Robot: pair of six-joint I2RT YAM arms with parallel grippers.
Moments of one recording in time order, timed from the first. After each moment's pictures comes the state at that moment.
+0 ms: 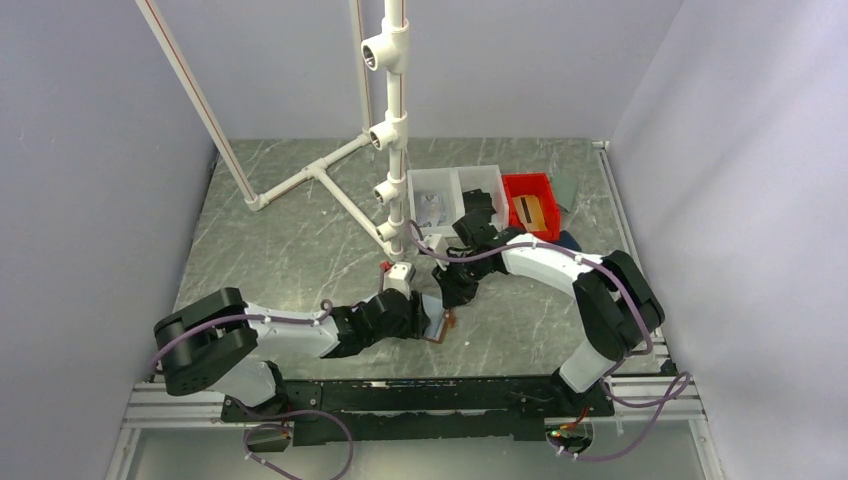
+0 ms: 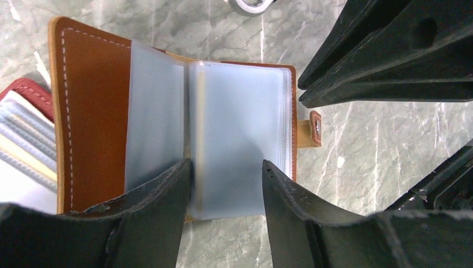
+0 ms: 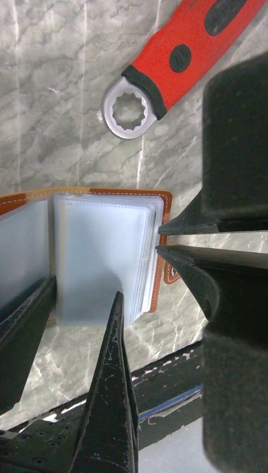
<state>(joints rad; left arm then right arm) -1.11 1.44 0.50 0.27 -0.30 -0.79 0.62 1.62 0.97 -0.53 -0.59 -0.35</state>
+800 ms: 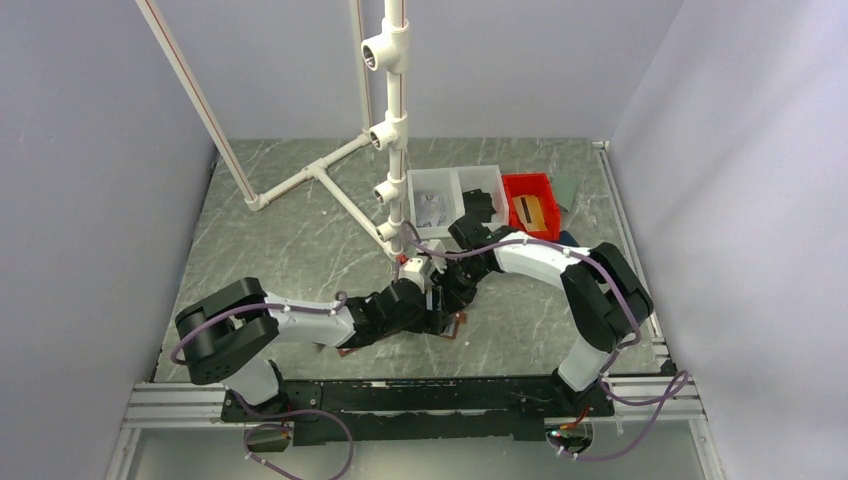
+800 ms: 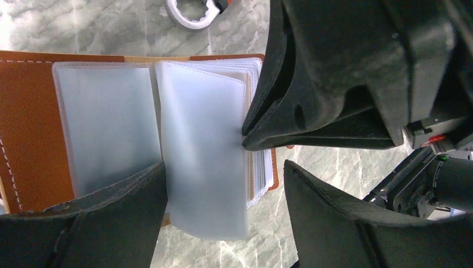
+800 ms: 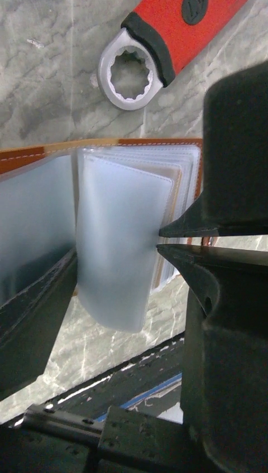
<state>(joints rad) -1.09 1.55 0.61 0.30 -0.17 -0.80 0.63 1.68 0.98 -0.58 -0.60 -0.32</state>
